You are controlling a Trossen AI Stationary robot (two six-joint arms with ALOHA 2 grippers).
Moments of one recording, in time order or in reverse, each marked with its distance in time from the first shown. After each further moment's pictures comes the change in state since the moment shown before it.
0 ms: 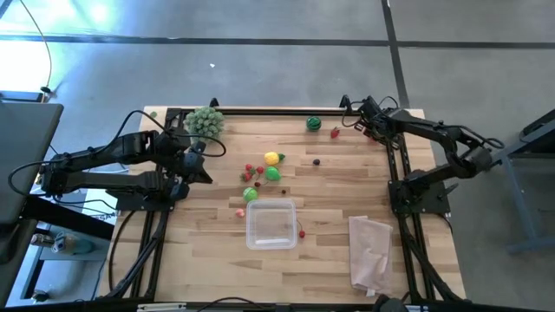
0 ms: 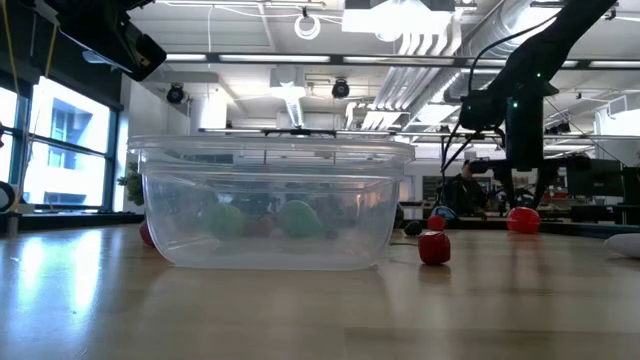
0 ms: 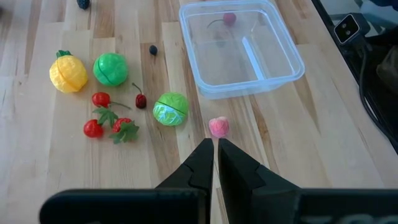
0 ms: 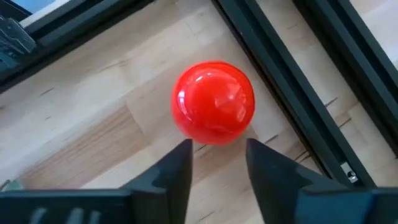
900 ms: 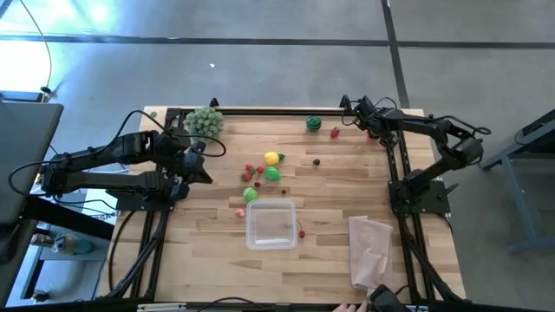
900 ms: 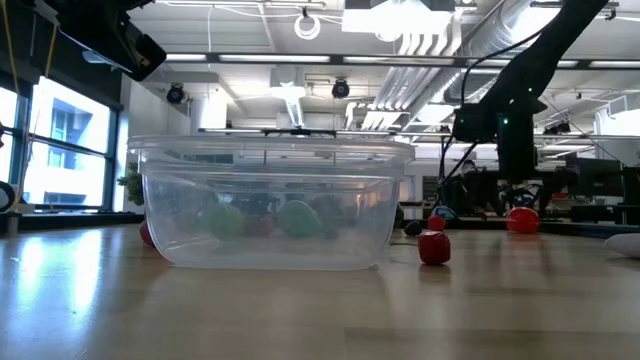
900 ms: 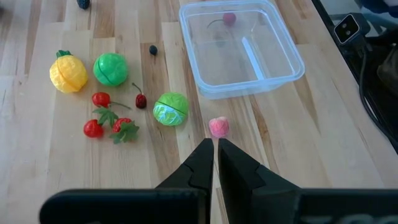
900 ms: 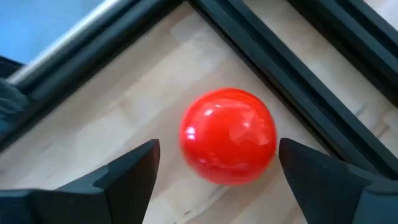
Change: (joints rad) left arm 0.000 0.000 0.000 0.000 0.000 0.000; right arm -0.007 0.119 0.000 0.118 0.078 0.150
